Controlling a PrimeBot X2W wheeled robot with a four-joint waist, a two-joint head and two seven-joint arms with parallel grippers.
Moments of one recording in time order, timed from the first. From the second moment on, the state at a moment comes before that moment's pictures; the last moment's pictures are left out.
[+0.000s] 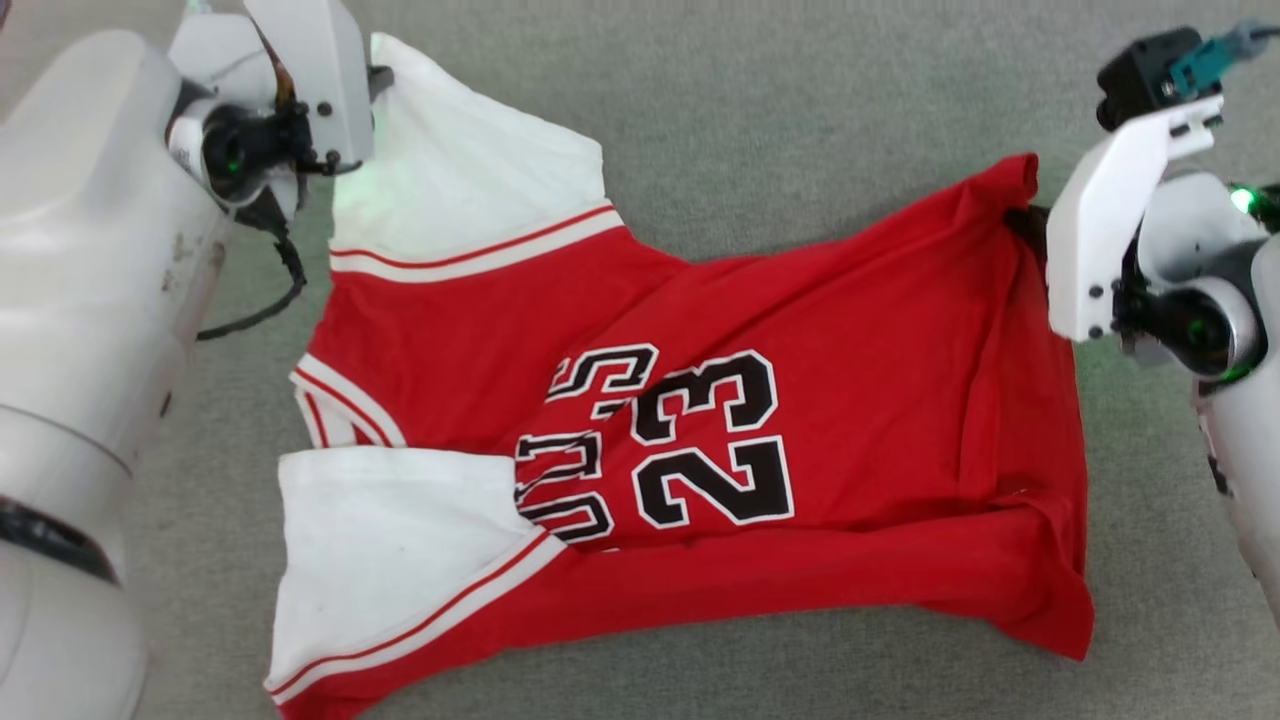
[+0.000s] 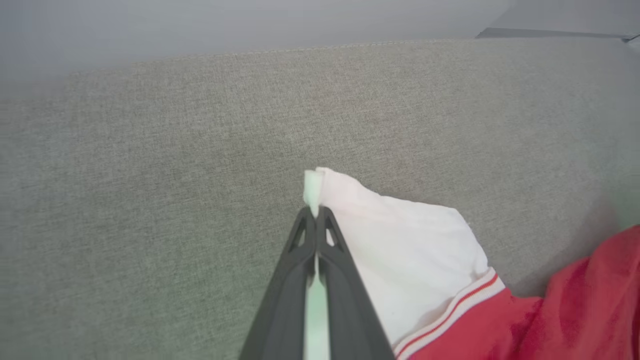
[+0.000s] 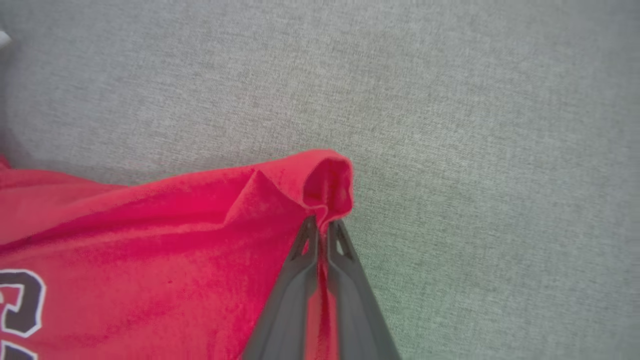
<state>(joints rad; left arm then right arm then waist) -1.43 0.38 -0.96 1.09 -1.22 -0.13 0.53 -0.89 -0.31 0.27 0.45 0.49 0.13 0.82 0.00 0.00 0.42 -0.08</state>
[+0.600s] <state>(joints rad) -1.22 0.60 -1.00 0.69 -1.25 -0.06 0.57 -0.59 -0.47 0.31 0.25 0.59 0.13 0.75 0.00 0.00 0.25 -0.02</state>
